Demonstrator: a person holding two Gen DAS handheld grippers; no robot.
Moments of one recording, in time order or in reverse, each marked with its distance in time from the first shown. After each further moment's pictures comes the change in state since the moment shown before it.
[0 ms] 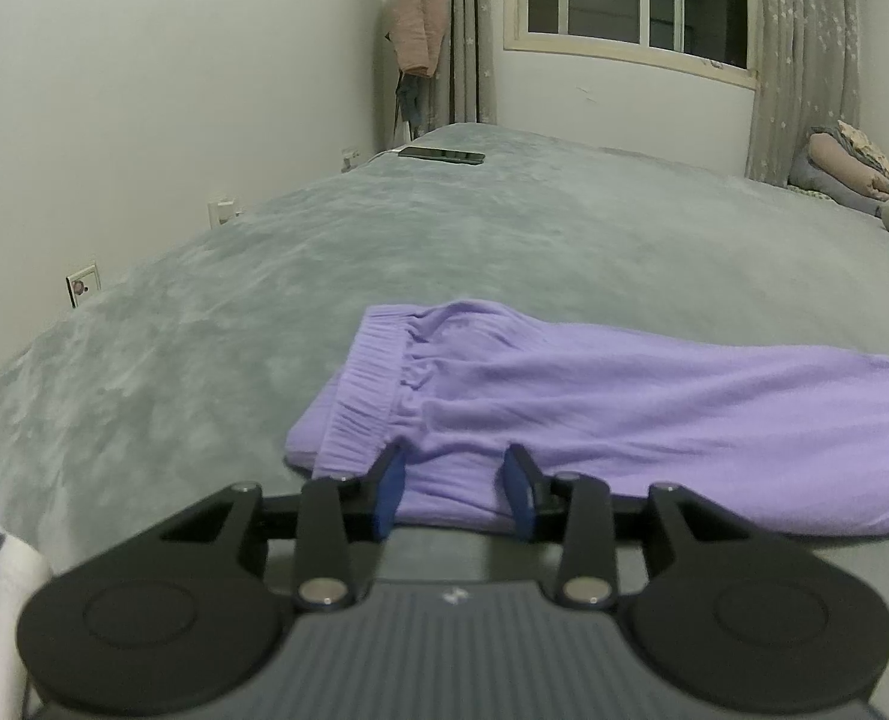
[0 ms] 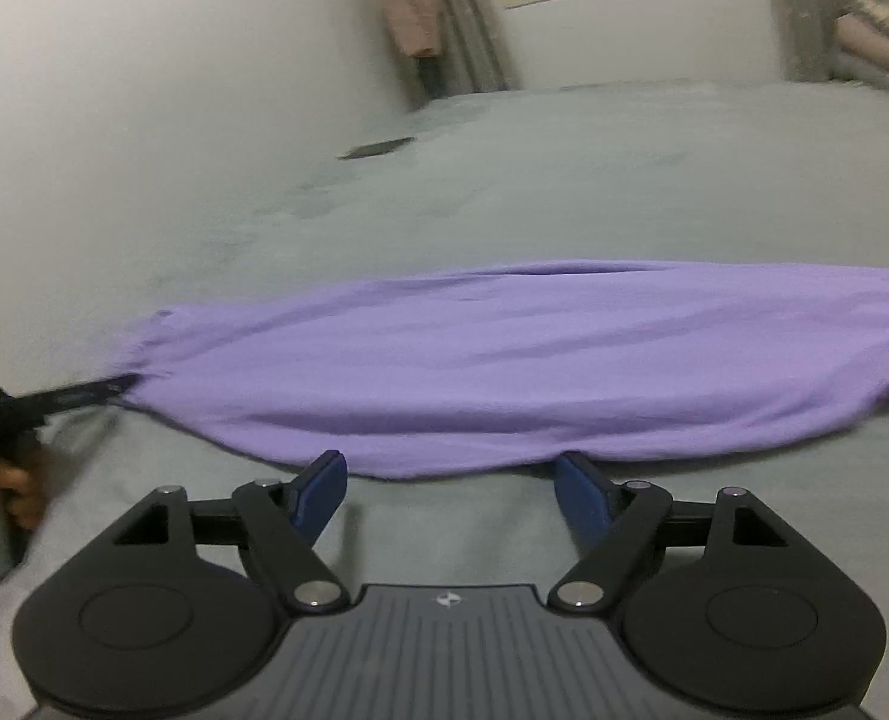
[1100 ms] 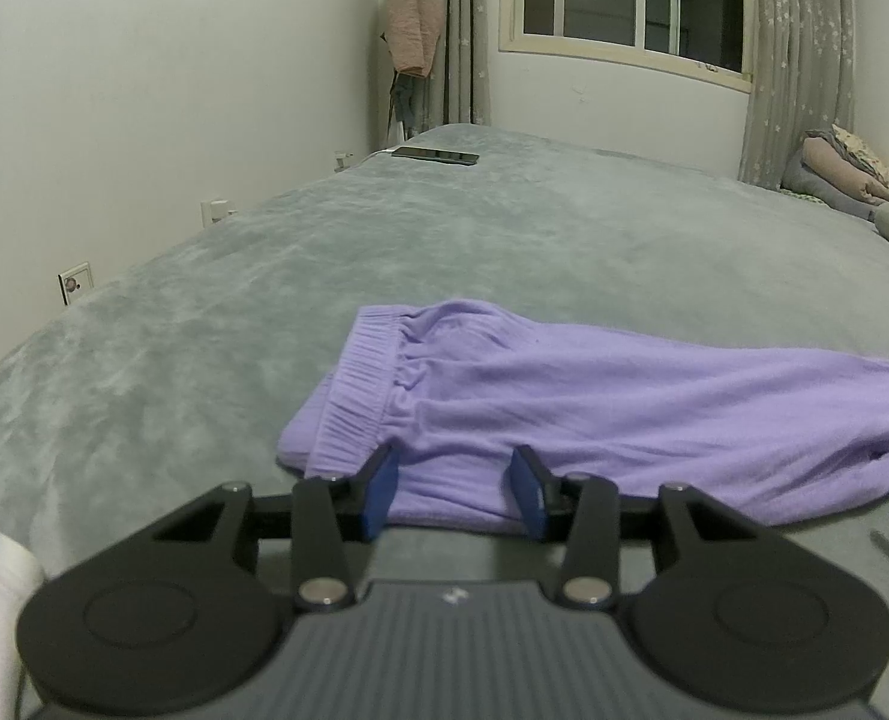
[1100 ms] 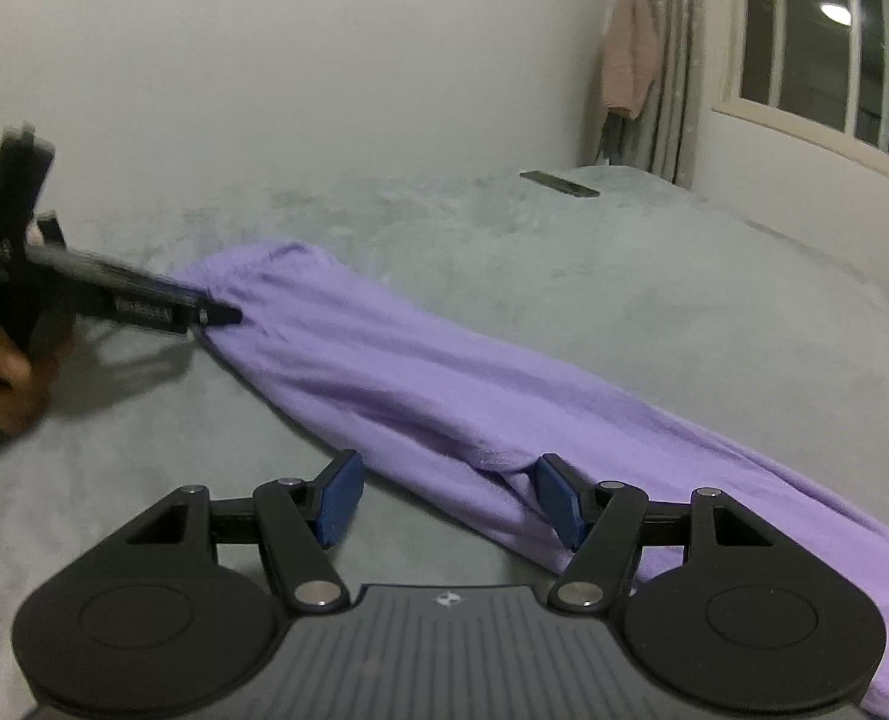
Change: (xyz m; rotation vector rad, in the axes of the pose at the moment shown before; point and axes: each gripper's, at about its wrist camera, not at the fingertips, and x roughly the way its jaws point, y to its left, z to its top) left arm 0.000 0.002 0.001 -0.004 0.000 -0.019; right arm 0.066 0.107 0.014 -0.447 -0.050 0.092
